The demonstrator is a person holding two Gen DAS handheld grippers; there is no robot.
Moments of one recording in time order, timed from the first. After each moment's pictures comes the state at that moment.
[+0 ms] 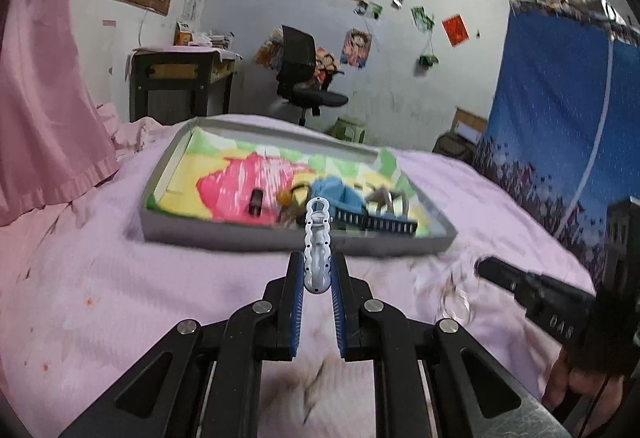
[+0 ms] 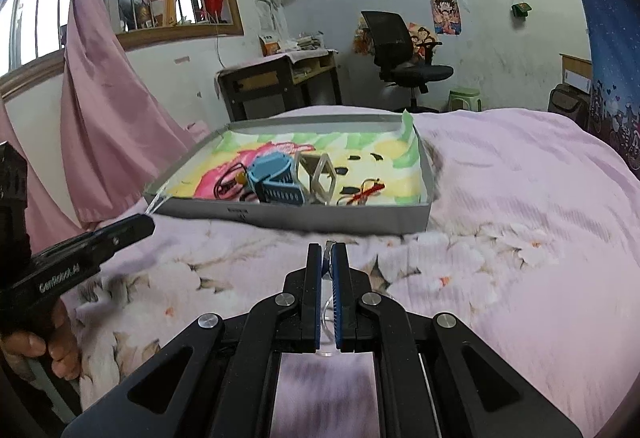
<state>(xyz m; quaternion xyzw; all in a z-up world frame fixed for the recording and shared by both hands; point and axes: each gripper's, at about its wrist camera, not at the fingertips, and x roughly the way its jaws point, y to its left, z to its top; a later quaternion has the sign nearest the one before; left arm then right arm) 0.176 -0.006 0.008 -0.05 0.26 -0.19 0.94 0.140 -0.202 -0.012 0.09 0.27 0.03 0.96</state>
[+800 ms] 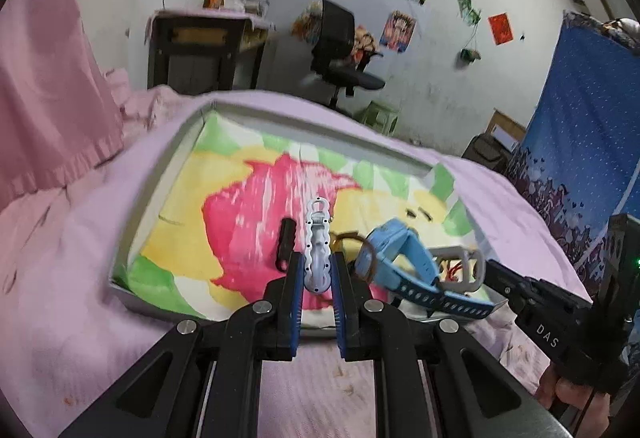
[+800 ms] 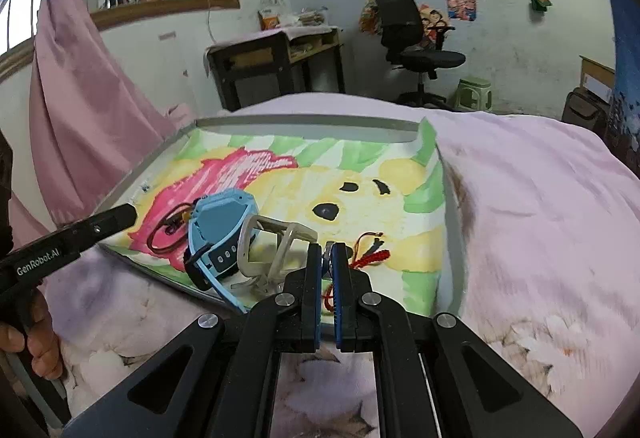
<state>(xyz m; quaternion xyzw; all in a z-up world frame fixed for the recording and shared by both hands) 0.281 -0.007 -0.004 -0.09 0.34 -0.14 0.93 0.262 -0.207 -0.015 0.05 0.32 0.03 0.94</state>
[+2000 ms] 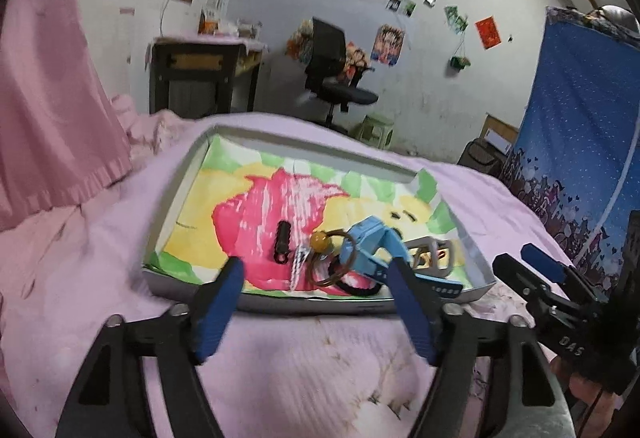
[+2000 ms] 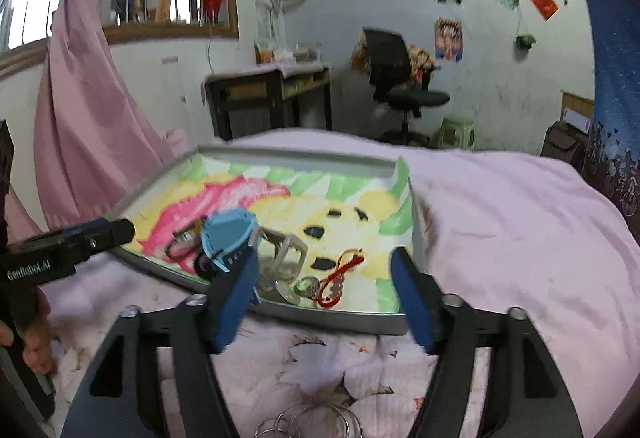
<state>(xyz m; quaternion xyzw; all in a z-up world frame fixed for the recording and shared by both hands) 0.231 -0.005 0.020 -0.06 0.28 -0.14 0.95 0.201 -0.208 0.014 0.03 0.23 0.00 0.97</state>
